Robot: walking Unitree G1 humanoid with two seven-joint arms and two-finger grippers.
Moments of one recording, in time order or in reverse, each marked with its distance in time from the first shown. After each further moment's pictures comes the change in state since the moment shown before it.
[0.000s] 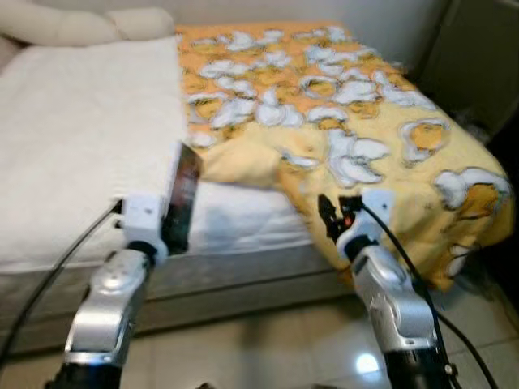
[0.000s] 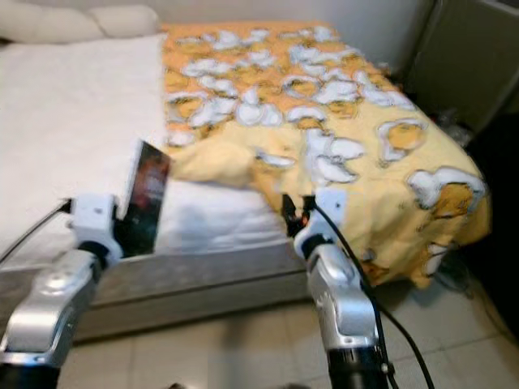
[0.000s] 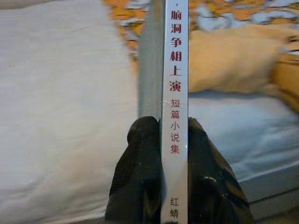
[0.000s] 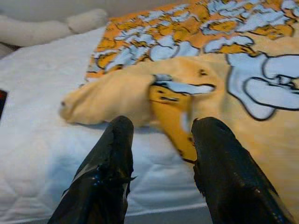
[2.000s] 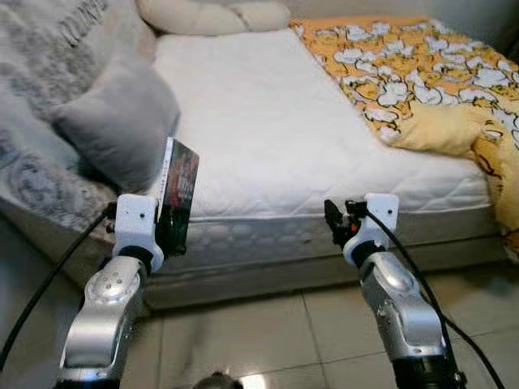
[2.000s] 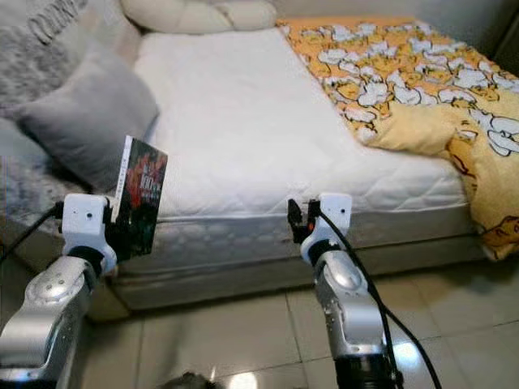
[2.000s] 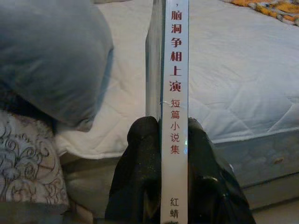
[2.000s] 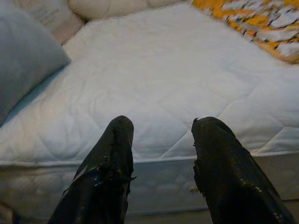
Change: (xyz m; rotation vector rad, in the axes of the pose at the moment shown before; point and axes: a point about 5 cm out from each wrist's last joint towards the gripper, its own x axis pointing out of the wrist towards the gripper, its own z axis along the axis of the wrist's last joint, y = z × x) left arm -0.014 0.000 0.002 0.009 -0.022 0.018; right arm -0.008 -0.008 -0.008 -0.034 0.021 -0.017
